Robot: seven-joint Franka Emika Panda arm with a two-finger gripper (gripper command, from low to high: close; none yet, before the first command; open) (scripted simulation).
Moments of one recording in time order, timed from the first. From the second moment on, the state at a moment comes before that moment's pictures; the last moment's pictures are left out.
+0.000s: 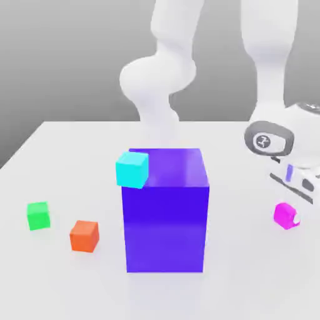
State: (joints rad) arm 0.84 0.23 0.14 -2.72 -0.17 2.94 -0.09
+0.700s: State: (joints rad) arm 0.54 0.11 0.00 -2.53 -0.15 2.70 -0.77
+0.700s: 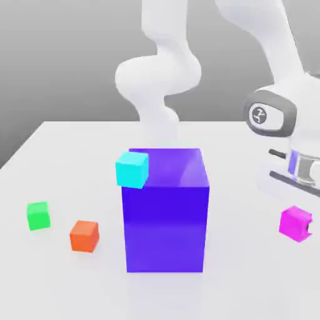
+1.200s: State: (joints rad) arm 0.02 0.01 -0.31 -2.50 -0.38 2.64 -1.02
